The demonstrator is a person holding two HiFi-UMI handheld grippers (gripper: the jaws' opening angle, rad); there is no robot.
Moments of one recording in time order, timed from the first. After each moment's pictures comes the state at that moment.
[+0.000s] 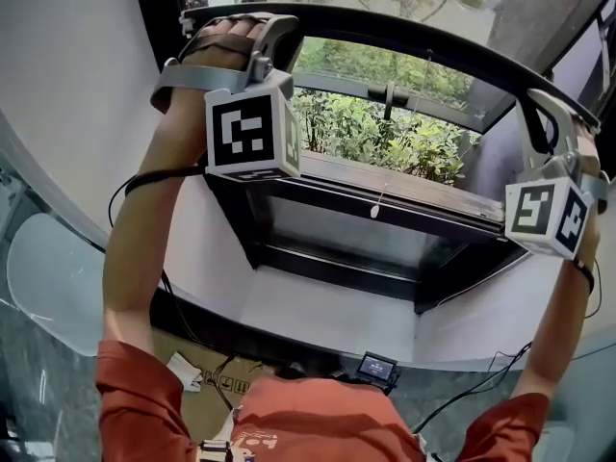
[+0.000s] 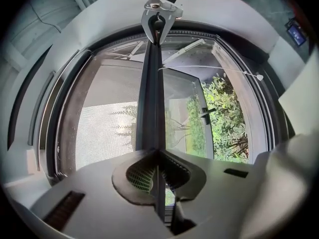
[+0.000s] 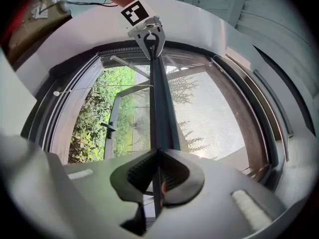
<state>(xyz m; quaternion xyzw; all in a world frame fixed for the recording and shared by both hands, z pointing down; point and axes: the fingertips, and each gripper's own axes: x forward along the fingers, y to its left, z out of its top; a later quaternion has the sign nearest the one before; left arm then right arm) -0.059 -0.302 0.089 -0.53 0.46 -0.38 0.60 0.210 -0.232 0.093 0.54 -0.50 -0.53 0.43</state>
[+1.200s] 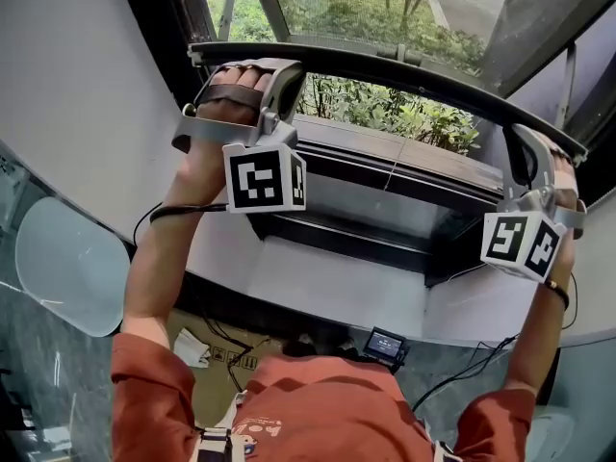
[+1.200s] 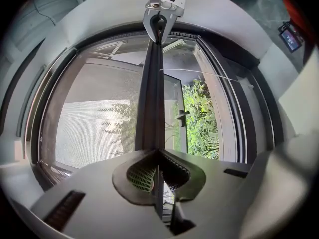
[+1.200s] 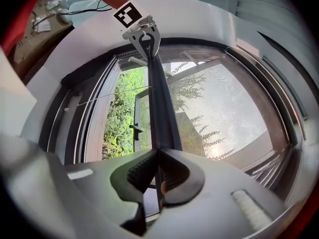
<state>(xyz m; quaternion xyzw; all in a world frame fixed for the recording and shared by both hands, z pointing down) -0.057 -0.301 0.215 -0.57 0.44 -0.41 0.57 0.212 -0.233 0.218 0.52 -0.55 -0.47 0.45</state>
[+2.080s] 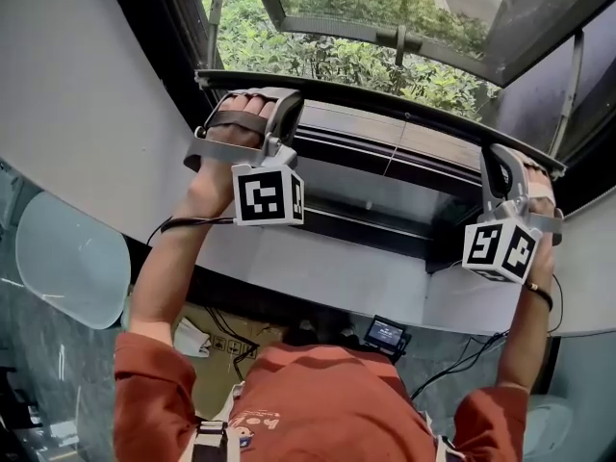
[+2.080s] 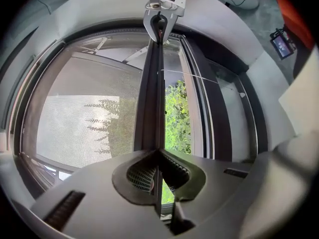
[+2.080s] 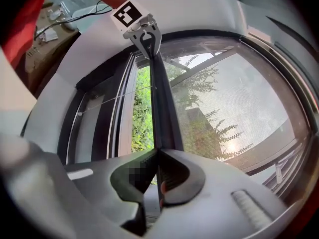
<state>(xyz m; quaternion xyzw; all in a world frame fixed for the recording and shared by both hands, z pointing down) -0.057 -0.302 0.302 -0.60 0.40 -0.44 0.53 0.211 -0.235 0.307 0.49 -0.59 -0.41 0.49</state>
